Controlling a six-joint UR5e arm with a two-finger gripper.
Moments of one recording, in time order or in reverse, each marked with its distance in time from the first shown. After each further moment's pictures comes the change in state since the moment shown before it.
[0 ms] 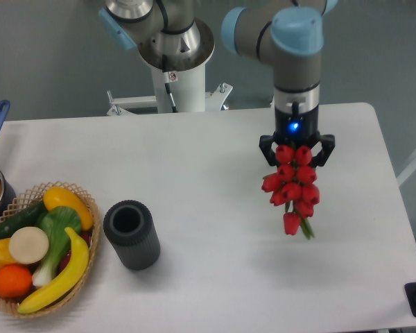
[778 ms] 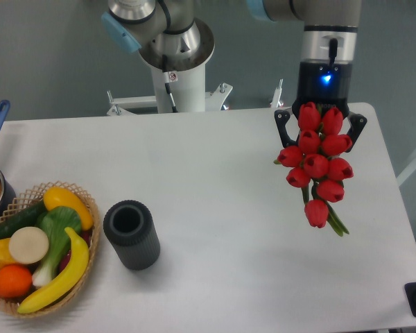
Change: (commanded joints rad) arm 0.120 0.107 0.114 0.009 -0.304 -0.051
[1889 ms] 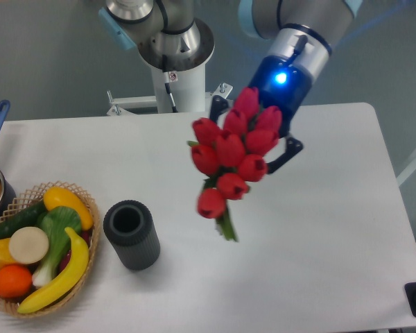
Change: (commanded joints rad) arm -0.026 -0.087 0.144 0.015 -0.638 -0.003
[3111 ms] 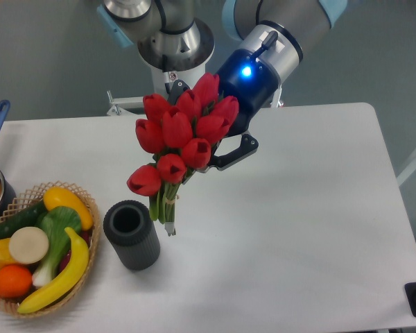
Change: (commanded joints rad) arm -0.115 -0.002 0.012 0.003 -0.238 -0.014
